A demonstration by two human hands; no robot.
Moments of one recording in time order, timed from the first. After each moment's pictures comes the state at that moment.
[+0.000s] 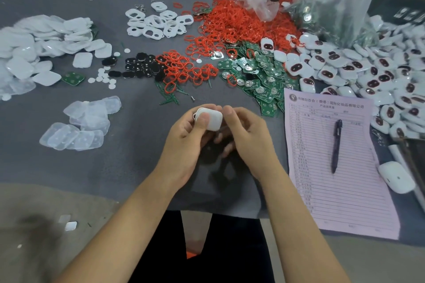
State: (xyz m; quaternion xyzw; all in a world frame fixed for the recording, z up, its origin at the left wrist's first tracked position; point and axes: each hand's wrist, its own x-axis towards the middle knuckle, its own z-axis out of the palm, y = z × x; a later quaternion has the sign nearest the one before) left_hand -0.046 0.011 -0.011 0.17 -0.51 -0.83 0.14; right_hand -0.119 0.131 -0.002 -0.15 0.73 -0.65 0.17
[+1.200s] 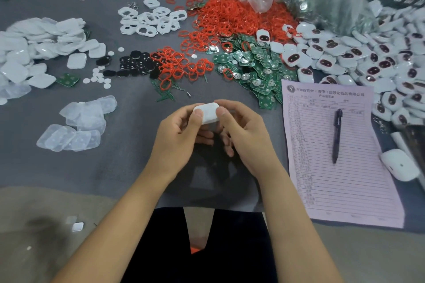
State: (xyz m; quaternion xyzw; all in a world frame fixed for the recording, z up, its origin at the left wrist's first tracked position) left_hand -0.039 0.001 -0.014 0.17 -0.66 -0.72 0.17; right_hand -0.115 0.135 -0.010 -0.17 0.67 -0.69 0.20
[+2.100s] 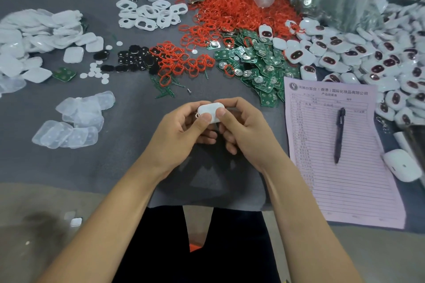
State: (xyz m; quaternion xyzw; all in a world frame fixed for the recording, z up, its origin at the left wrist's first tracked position) left_hand -0.038 -0.011 -0.014 0.12 -0.63 -0.76 0.09; right_hand -0.125 0.140 -0.008 -0.20 0.66 -0.67 0.26
